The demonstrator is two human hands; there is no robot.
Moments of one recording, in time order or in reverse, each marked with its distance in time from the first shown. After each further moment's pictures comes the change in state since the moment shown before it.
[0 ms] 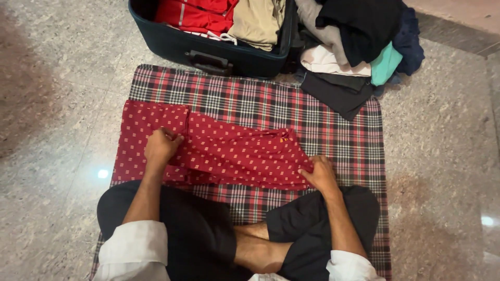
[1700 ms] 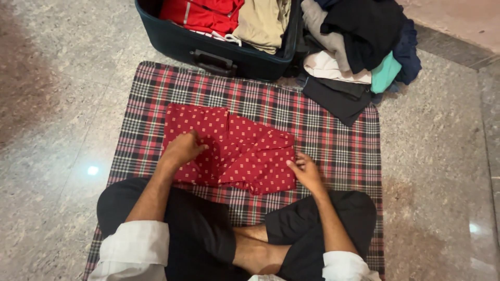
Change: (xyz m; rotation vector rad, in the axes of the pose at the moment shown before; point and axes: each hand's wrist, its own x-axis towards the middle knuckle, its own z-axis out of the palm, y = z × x) left_hand -0.028 0.040 0.008 0.210 -0.316 0.358; right_hand 0.018 0.005 0.060 0.635 -0.014 0.156
